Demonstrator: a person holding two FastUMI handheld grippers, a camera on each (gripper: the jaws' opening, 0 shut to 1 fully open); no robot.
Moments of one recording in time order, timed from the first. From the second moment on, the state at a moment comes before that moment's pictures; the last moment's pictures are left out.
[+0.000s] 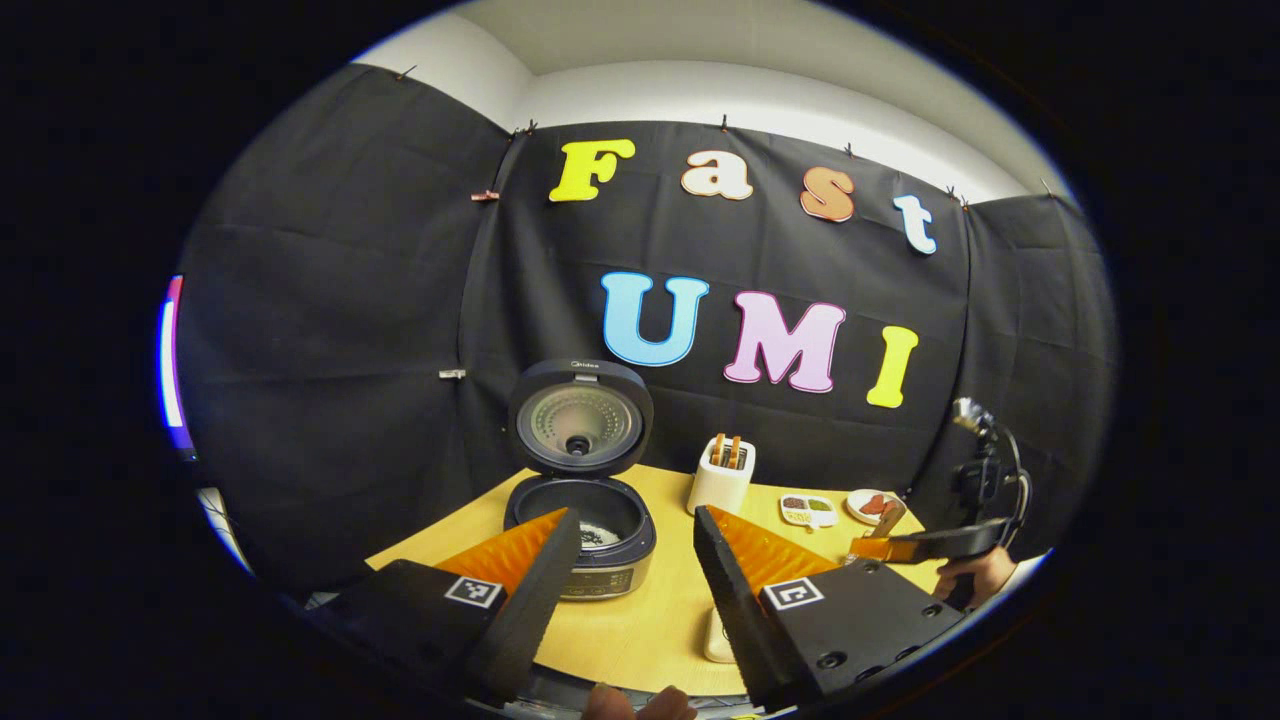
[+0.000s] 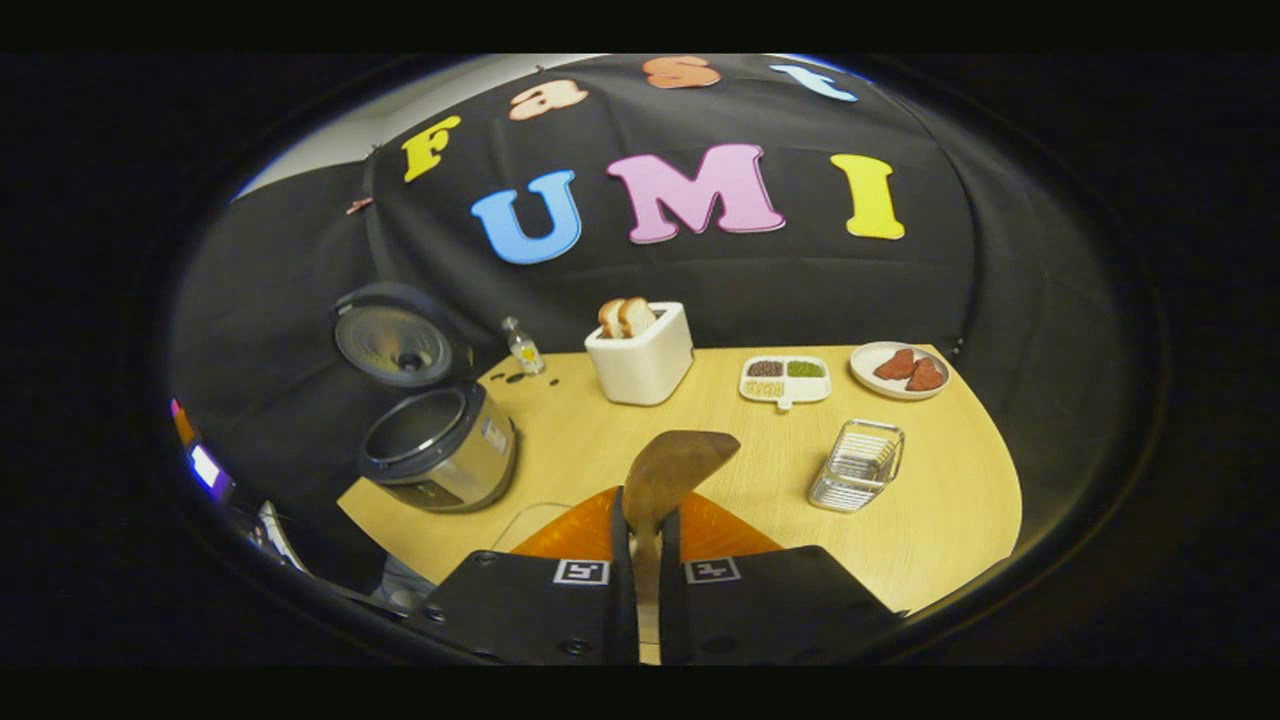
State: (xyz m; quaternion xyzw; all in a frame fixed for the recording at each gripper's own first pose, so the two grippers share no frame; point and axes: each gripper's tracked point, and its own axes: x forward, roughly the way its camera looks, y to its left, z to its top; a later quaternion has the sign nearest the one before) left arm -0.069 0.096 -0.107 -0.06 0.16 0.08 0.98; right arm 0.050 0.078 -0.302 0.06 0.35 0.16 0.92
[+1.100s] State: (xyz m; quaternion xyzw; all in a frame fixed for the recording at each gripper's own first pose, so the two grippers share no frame) left arm -0.077 0.139 -0.112 -0.08 0.16 0.10 0.98; right arm 0.029 0.118 -0.362 0.19 0.44 0.12 0.87
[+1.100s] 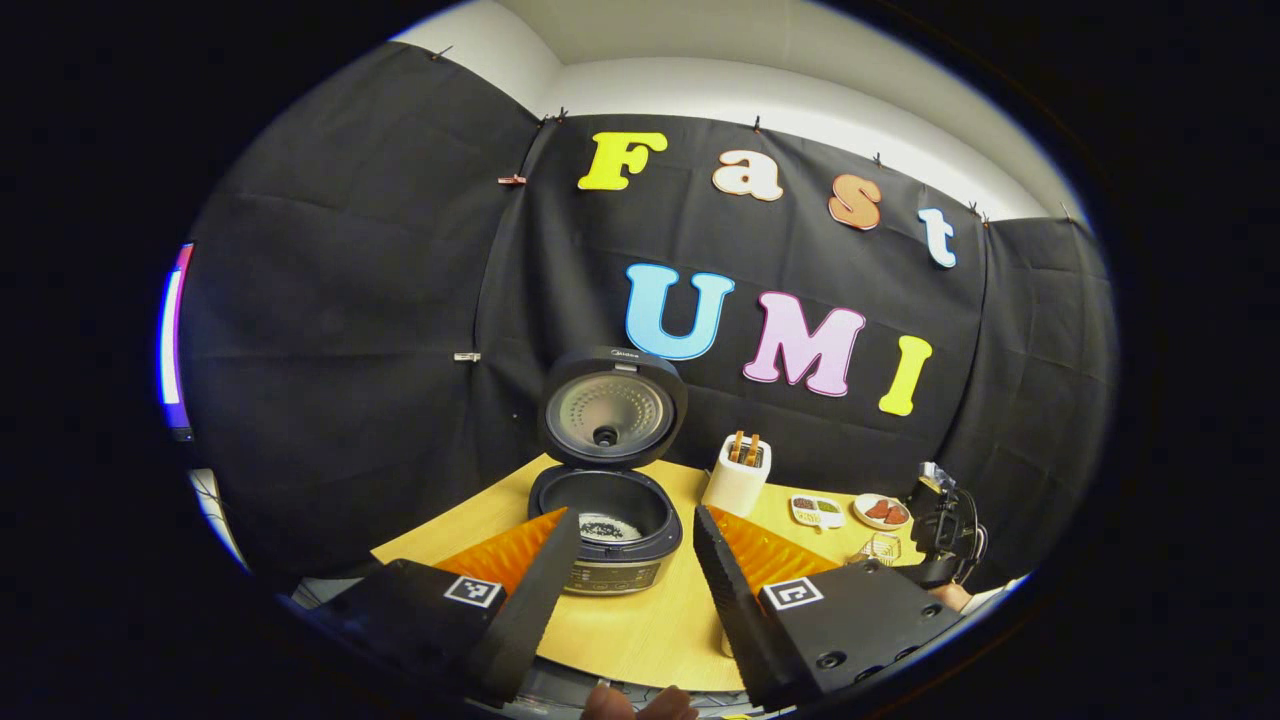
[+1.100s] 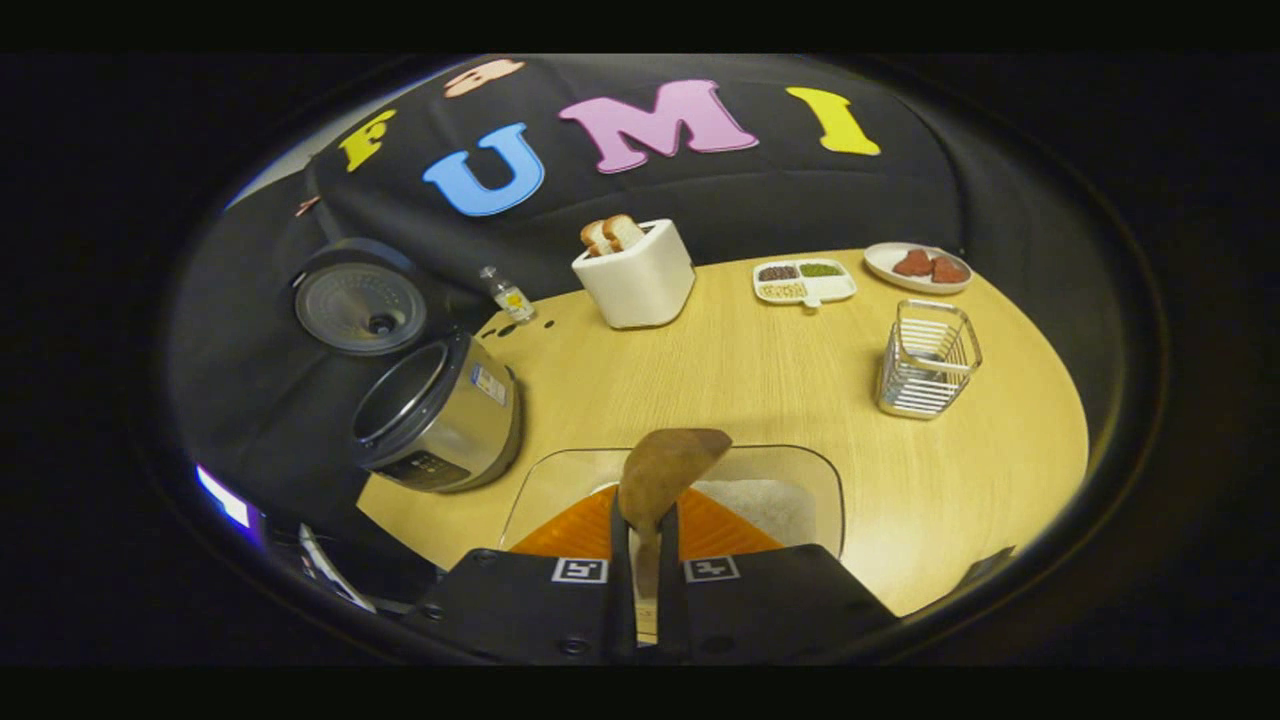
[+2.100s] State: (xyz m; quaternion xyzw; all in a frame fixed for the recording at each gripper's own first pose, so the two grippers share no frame) left arm -0.080 0.159 -0.109 -0.07 0.17 0.13 0.97; right arm 0.099 0.172 -0.224 0.40 0.36 0.17 0.82
